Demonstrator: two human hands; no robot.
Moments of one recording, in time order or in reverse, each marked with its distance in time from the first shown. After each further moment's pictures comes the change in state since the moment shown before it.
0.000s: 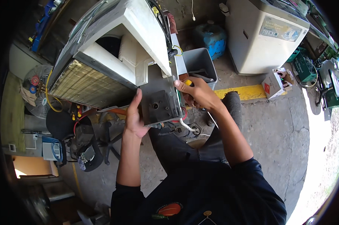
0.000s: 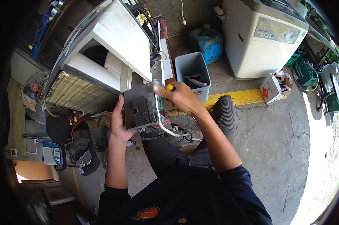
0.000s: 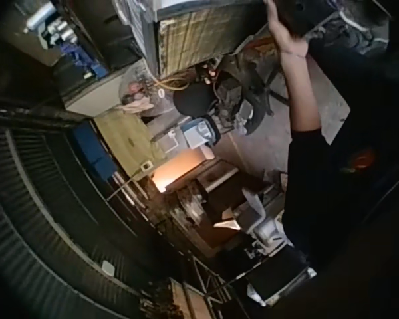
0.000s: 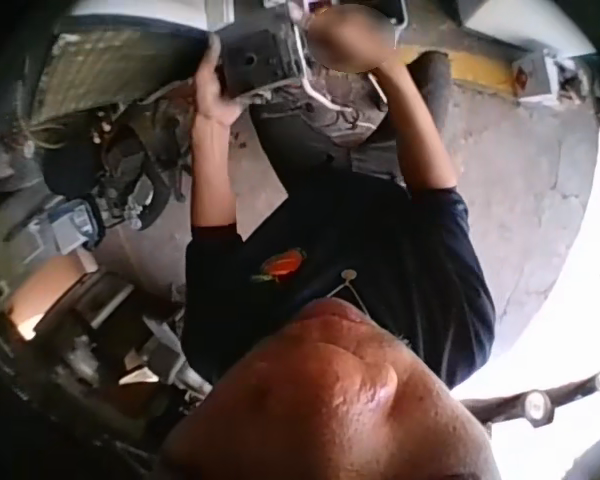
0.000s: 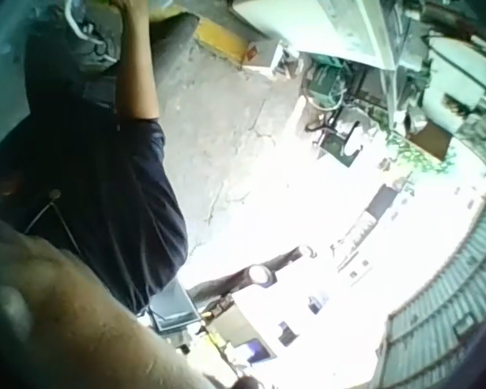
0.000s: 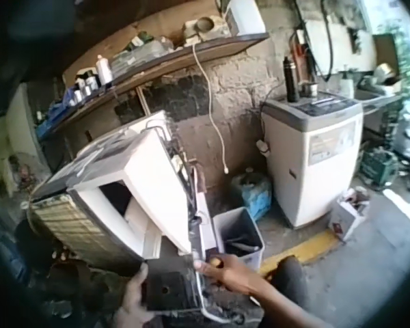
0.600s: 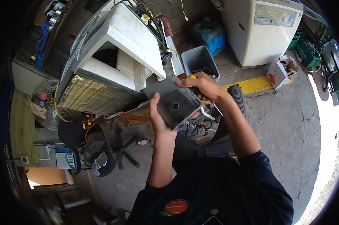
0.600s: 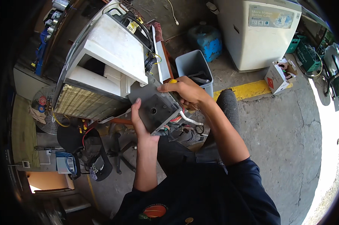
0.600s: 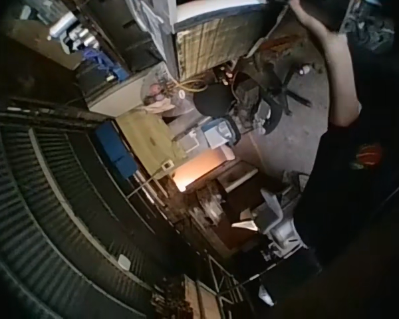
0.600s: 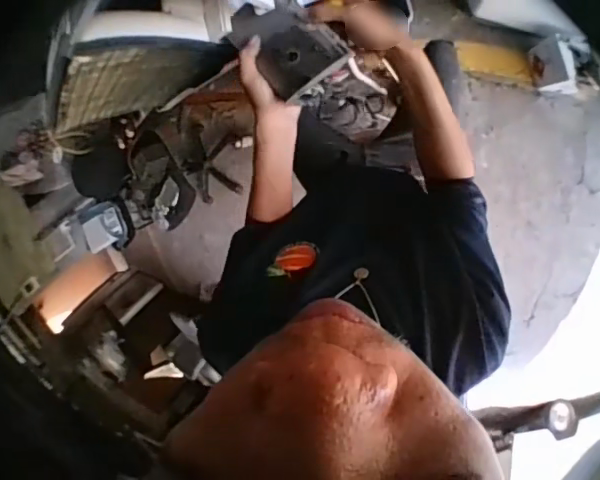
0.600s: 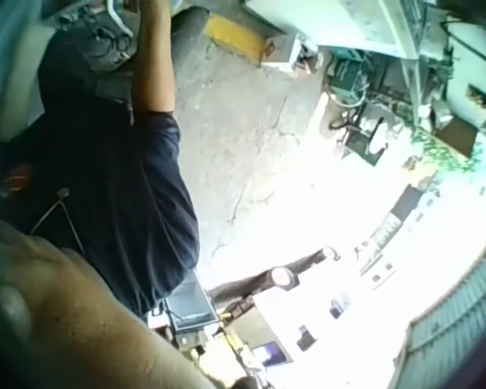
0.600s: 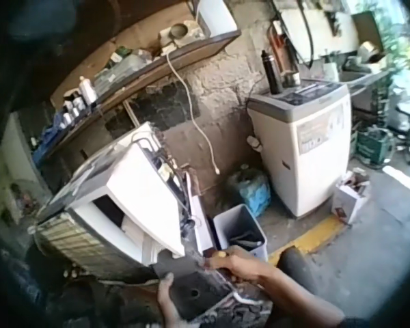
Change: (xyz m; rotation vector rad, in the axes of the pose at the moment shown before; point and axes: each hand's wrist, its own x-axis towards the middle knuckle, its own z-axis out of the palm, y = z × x) left_hand -0.001 -0.060 0.054 -0.110 0.102 0.213; right_hand -0.001 0.000 -0.031 0.350 -0.190 0.165
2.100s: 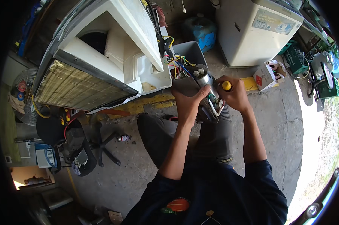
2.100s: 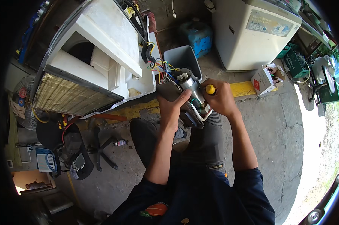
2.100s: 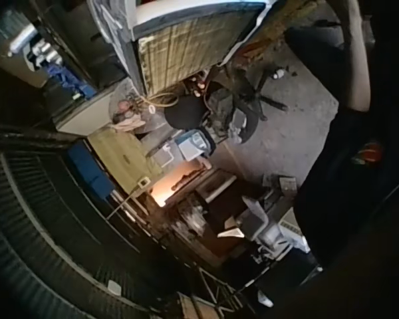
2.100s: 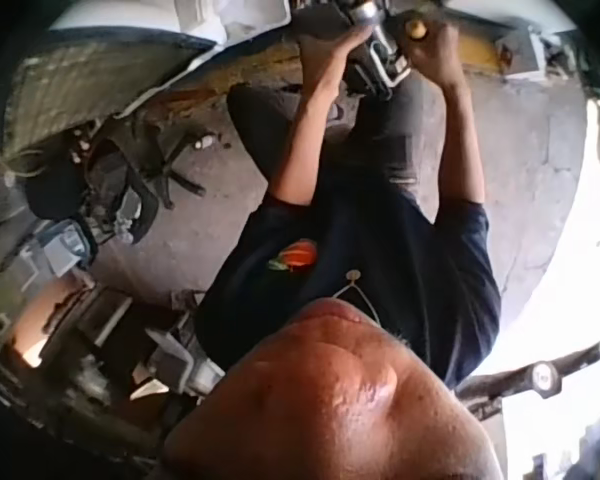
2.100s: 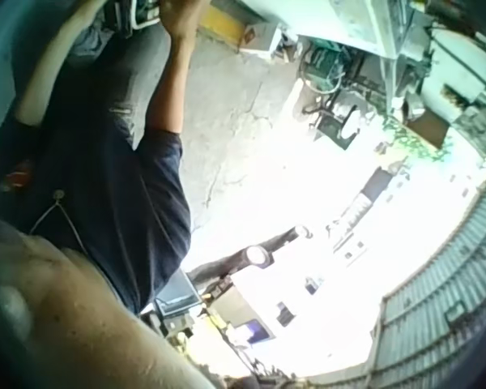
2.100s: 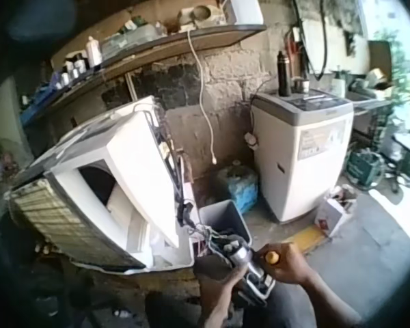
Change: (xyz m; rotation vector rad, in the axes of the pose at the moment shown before) left_hand 0.030 -0.099 0.021 0.351 -0.208 0.148; right_hand -0.047 0.056 -0.082 -0.746 0.521 -0.434
